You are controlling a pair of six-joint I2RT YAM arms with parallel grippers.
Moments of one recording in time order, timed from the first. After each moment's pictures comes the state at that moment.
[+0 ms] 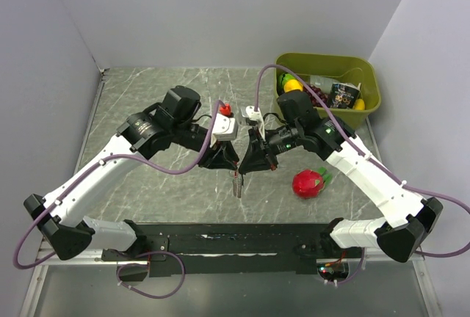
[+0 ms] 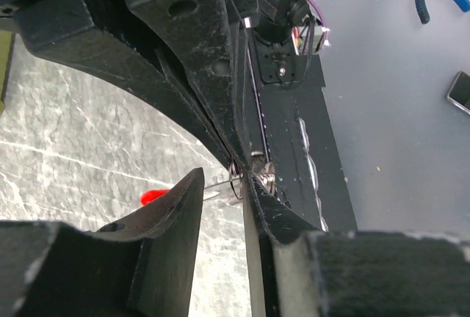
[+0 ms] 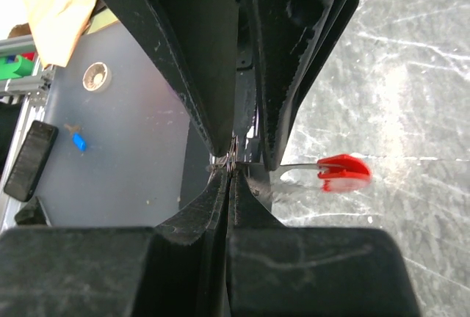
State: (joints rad) left arm -0.76 1.30 1.48 -0.83 0.88 0.46; right arm 0.66 1.25 1.37 -0.85 -1.00 -0.32
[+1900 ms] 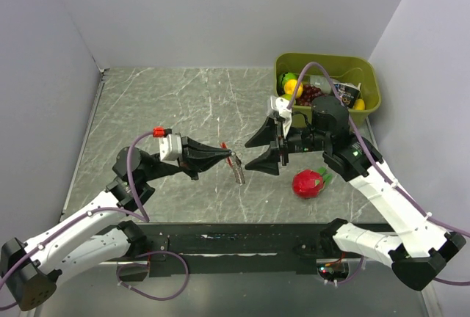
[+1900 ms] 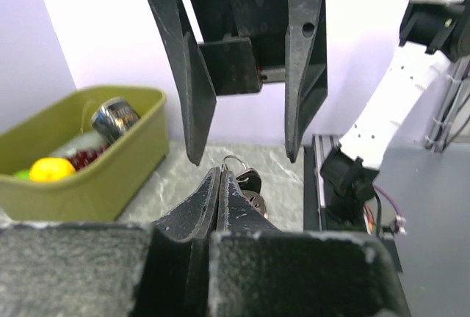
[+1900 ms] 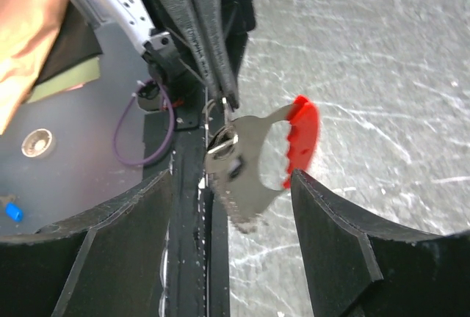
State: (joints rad) left arm -0.76 0.82 0.65 0.54 0.62 -0.15; right arm 0.61 1.02 1.21 -0.50 -0.90 -0.11
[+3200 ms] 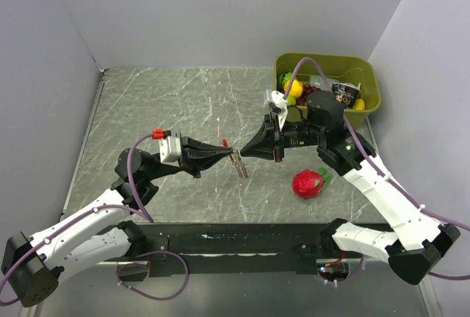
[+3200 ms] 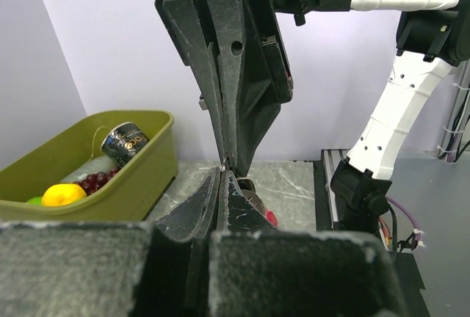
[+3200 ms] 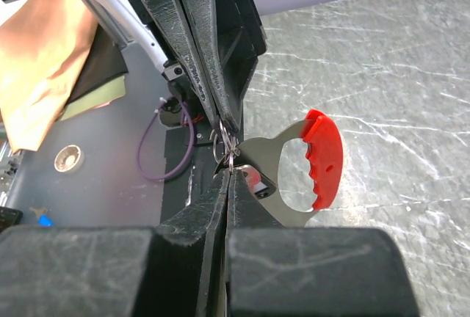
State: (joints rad) left arm -0.76 0.86 0.61 0.72 0.62 -0.15; right arm 0.61 1.07 1.22 -0.40 -0.95 0.00
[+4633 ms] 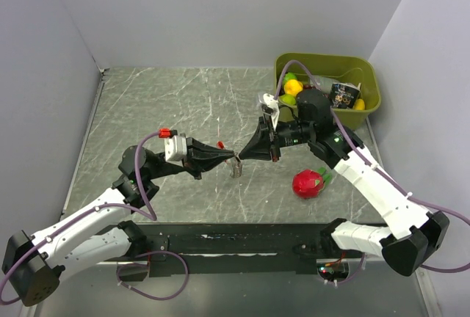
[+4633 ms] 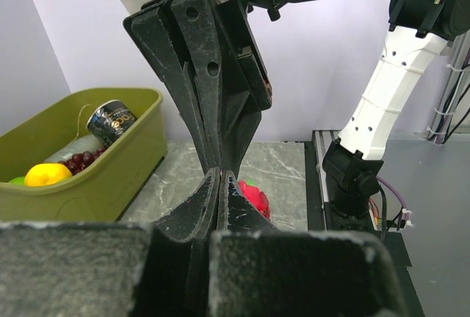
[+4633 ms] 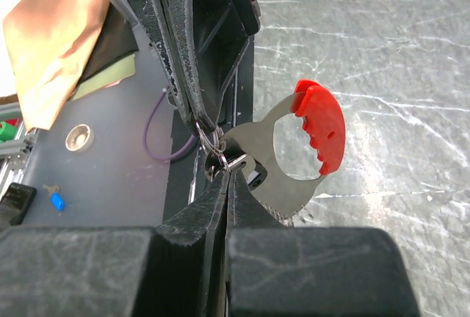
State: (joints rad) left arm -0.75 0.87 0.61 0.66 0.66 -0.15; right arm 0.57 1.15 1.19 -0.44 -1.04 -0.07
